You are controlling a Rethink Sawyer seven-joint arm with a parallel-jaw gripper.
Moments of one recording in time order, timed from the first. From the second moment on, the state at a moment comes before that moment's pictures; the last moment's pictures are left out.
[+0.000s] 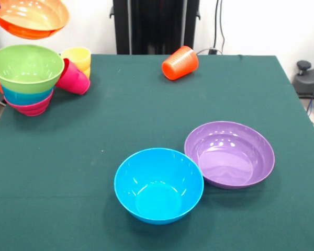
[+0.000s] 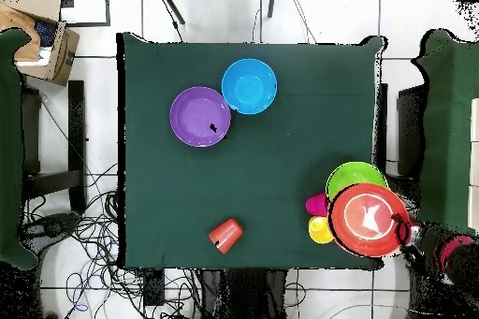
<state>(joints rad) -1.73 -0.77 1.13 1.97 -0.64 0.86 1.59</state>
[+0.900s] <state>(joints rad) -1.68 -0.72 1.05 1.94 -0.70 0.86 1.59</state>
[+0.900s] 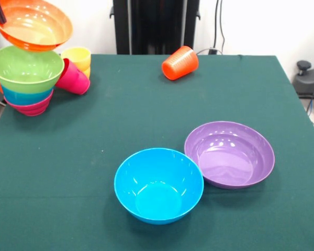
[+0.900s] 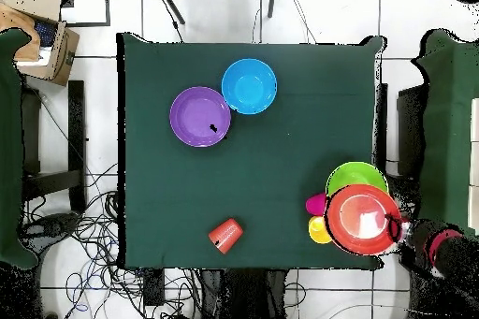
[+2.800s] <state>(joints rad) -1.60 -0.69 0.98 1.86 -0.72 0.86 1.59</state>
